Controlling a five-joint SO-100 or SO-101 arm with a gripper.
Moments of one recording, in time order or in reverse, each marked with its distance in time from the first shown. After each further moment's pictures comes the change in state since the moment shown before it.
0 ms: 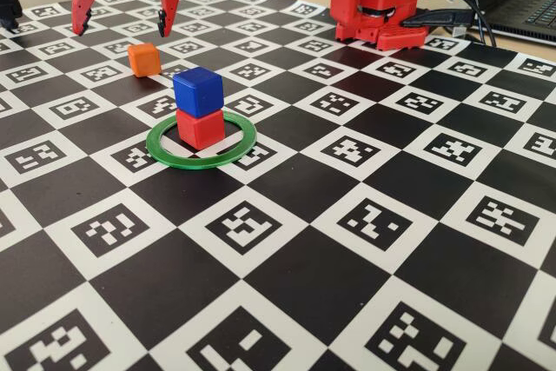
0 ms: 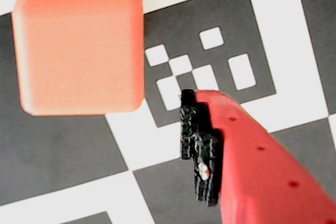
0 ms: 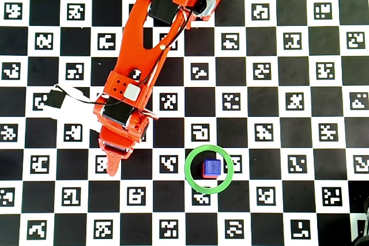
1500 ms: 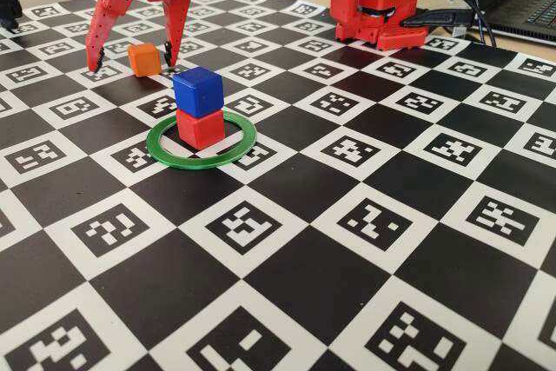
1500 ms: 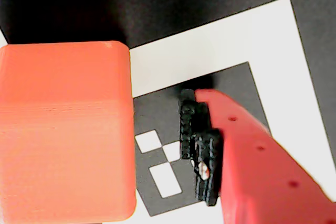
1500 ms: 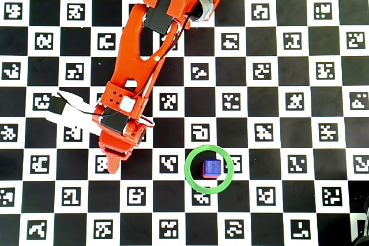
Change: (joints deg) arm 0.9 -4.8 3.3 -6.9 -0.3
